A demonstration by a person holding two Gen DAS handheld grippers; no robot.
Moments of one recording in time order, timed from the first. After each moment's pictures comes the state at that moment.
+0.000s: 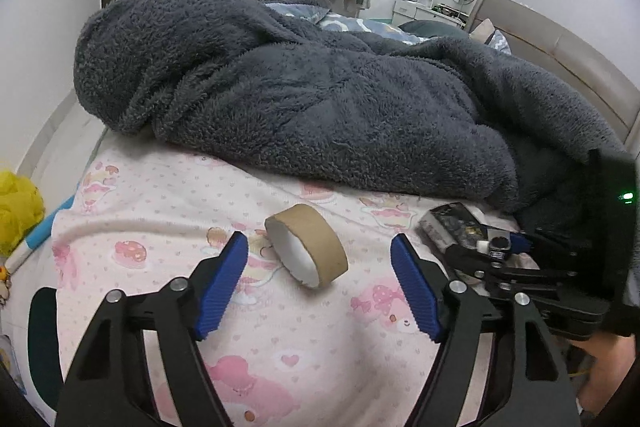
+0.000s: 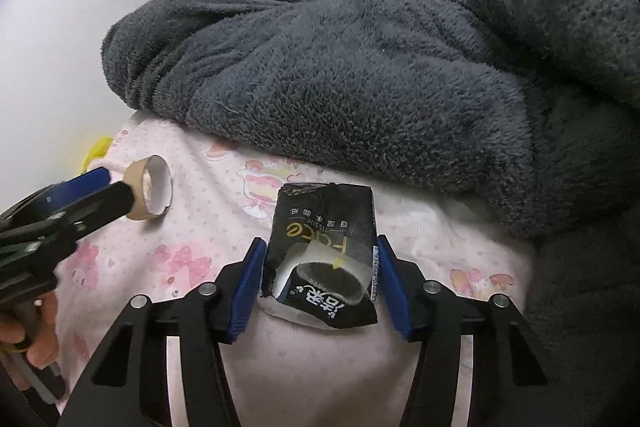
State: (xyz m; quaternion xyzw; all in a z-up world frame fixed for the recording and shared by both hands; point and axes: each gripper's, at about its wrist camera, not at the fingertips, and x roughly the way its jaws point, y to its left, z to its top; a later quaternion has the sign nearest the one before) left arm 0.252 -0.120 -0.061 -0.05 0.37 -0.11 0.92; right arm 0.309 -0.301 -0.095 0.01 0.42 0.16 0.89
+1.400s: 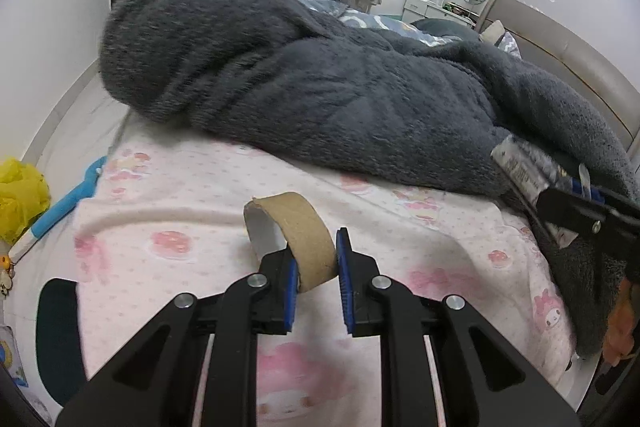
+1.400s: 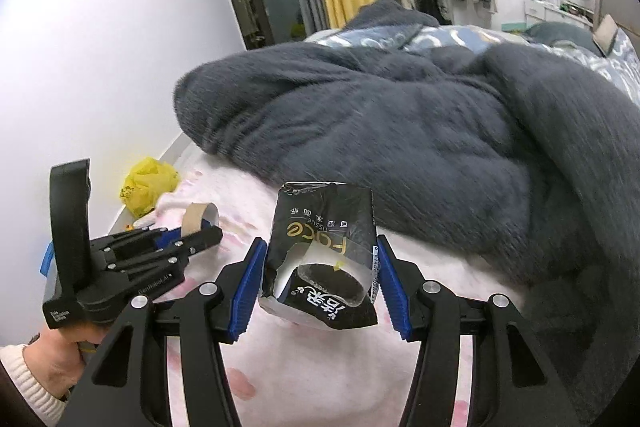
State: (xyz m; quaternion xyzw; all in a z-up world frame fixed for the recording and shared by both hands) left arm 0.242 -0.075 -0.058 -0.06 0.38 -0.10 0.92; right arm 0.282 -0.266 -0.010 0.01 0.37 0.23 0.90
